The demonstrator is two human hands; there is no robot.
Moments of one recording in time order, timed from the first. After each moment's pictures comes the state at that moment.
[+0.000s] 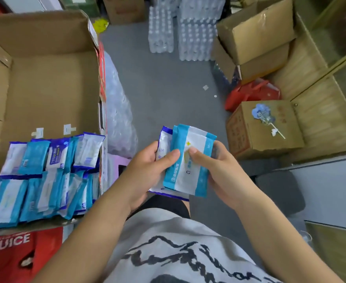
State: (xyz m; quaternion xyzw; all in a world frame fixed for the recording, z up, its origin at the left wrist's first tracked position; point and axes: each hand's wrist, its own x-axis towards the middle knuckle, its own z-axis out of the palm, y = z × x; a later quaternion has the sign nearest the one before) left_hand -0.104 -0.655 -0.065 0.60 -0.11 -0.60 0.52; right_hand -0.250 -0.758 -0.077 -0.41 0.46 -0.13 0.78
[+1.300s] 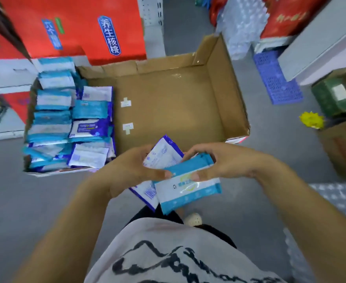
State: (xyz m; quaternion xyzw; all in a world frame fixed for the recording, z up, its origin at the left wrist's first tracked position) left_hand 0.196 -0.875 -0.069 0.66 0.27 -0.21 0.67; right_hand 0.364 -1.067 -0.070 -0.70 -0.30 0.57 0.30
